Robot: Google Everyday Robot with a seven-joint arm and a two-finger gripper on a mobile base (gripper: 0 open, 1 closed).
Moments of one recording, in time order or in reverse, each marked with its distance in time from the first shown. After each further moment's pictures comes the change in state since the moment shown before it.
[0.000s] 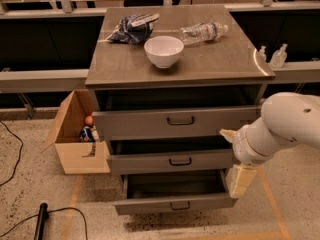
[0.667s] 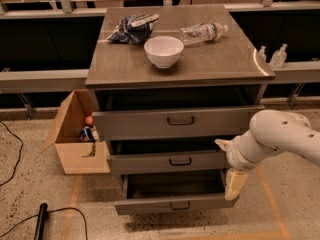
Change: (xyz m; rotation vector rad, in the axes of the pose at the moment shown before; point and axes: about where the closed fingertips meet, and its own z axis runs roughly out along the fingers) arm 0.030 -0.010 0.076 -0.028 -0.016 -0.013
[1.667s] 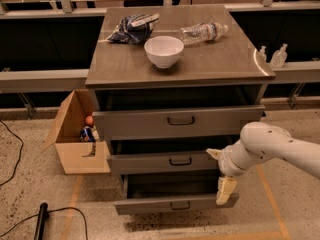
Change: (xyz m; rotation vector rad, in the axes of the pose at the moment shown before) arm 0.005 -0.002 0.080 -0.064 -0.095 -0.016
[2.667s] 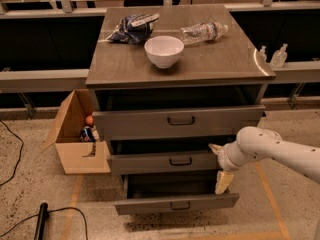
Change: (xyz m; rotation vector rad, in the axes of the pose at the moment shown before) arm 0.049 -0.053 0.048 0.104 0.042 -0.005
